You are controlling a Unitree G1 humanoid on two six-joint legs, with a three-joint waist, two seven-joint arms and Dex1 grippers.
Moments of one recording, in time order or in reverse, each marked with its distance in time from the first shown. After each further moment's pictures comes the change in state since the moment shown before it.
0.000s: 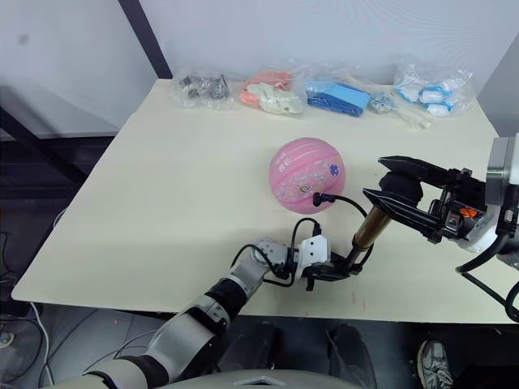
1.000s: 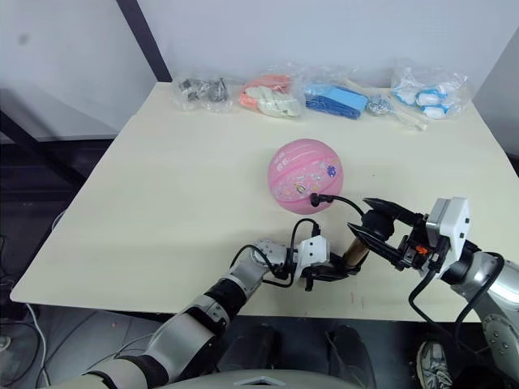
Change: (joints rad) left arm -0.001 0.004 0.000 0.014 0.006 -0.002 0.011; right arm 0.203 0.264 0.329 0.114 -0.477 -0.320 0.082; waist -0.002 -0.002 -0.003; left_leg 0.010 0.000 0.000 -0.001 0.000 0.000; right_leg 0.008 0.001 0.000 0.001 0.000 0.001
